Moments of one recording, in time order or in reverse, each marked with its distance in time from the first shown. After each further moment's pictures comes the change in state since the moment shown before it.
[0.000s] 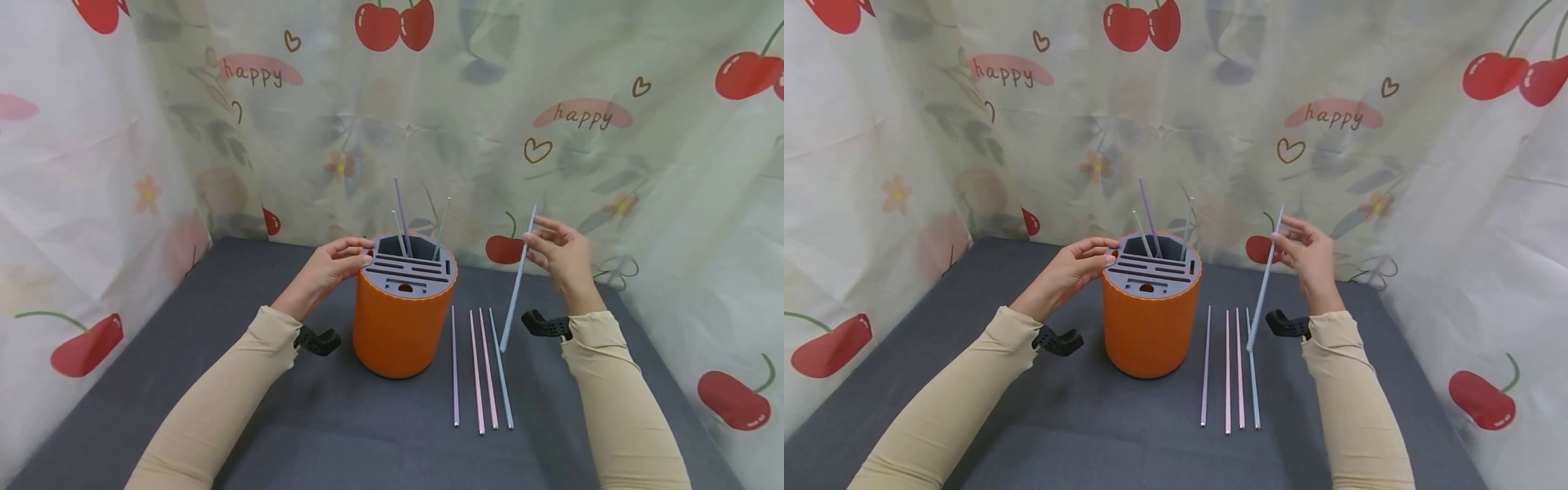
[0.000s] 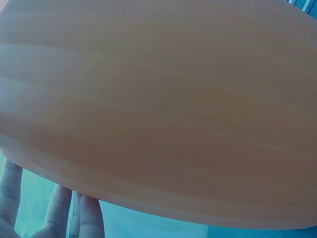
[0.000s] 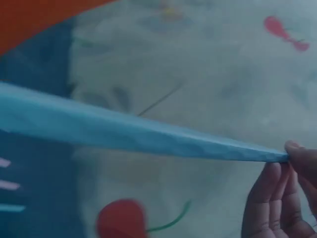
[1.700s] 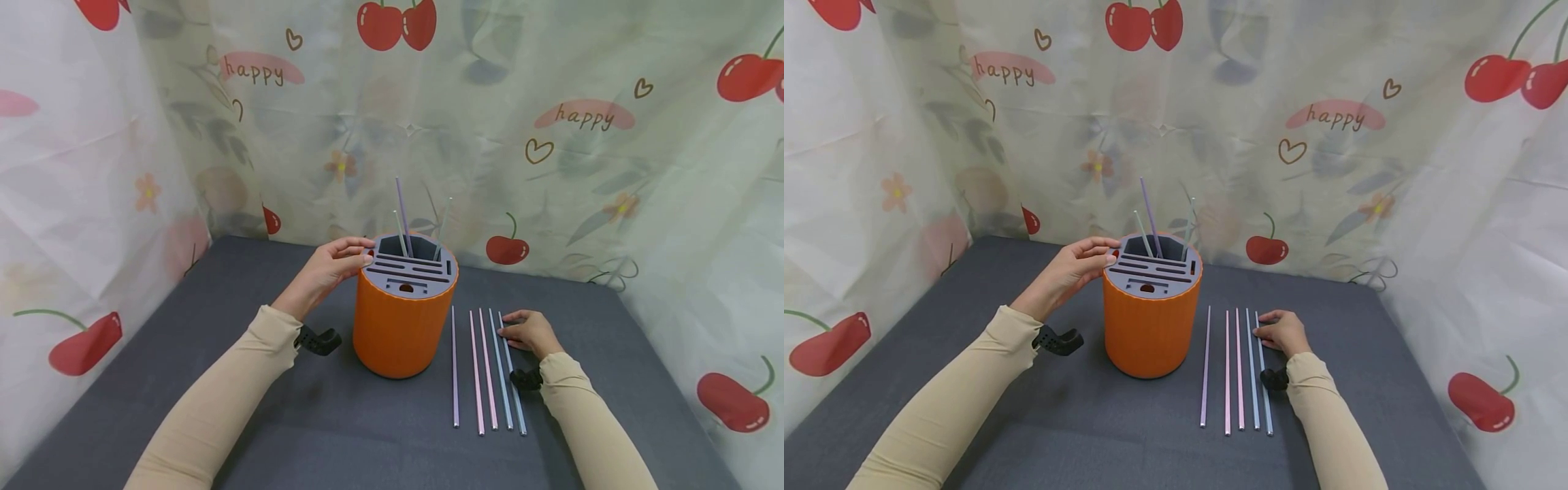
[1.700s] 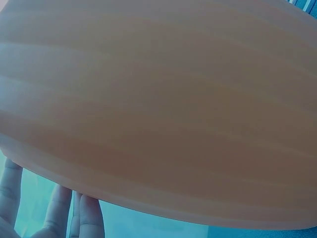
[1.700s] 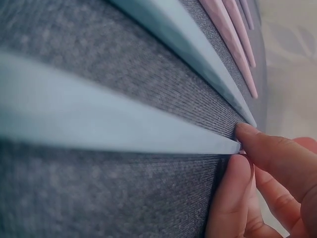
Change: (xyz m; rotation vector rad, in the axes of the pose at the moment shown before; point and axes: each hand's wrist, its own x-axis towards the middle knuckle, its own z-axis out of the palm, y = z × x) left_hand -0.001 0.000 -0.001 -0.005 -0.016 0.002; right_hand -0.024 0.152 -0.032 -0.670 -0.054 0.515
